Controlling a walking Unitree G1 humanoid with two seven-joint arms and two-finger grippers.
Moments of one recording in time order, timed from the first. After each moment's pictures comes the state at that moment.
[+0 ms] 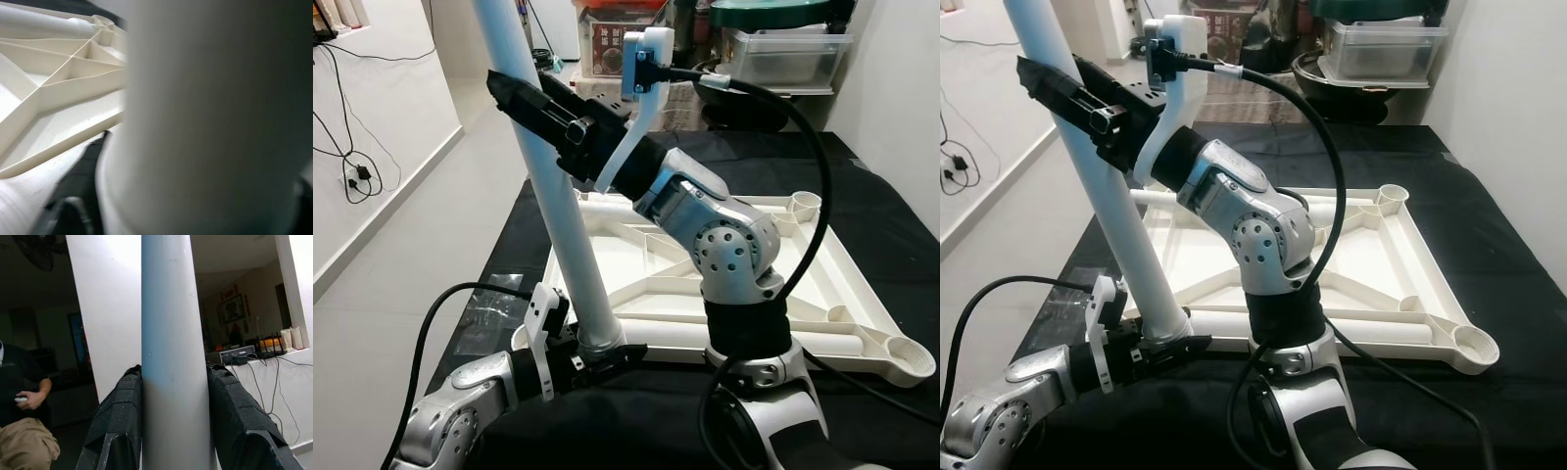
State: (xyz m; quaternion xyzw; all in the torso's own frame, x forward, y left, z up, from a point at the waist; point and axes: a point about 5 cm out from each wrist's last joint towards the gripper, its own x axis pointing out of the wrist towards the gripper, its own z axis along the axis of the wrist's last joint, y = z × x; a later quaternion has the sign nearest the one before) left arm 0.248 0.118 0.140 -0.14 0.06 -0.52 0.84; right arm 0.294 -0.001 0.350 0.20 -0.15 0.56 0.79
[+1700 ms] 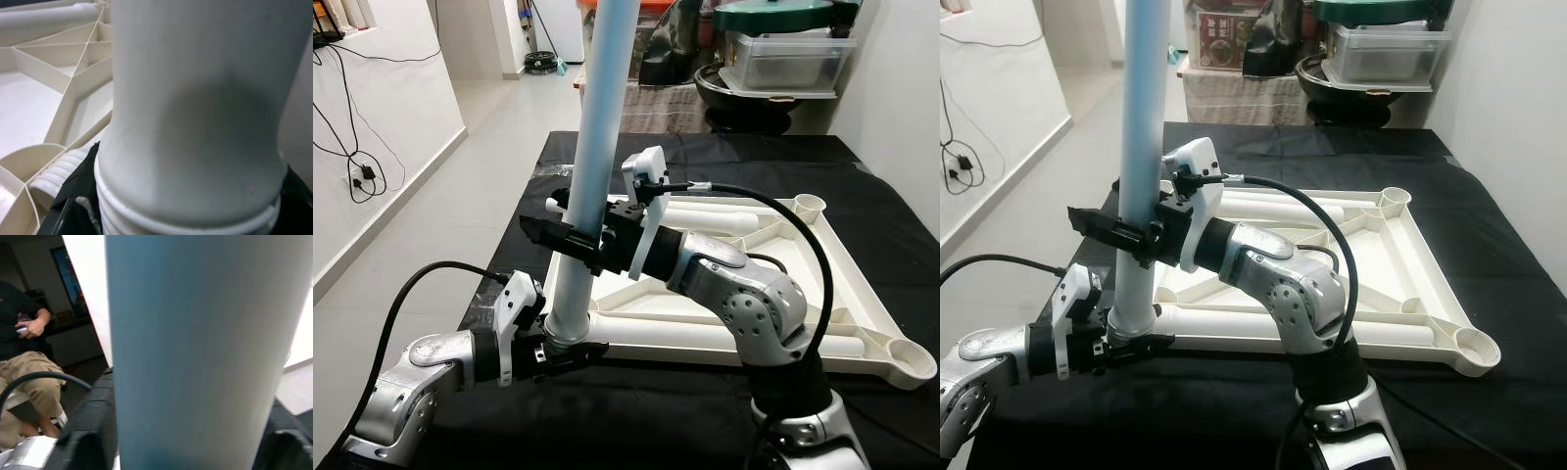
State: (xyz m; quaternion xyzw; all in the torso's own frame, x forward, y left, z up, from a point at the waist) left arm 0.252 0.156 0.155 0.01 0.08 -0.55 0.83; right arm 0.285 -0.027 0.259 0.14 -0.01 0.57 0.81
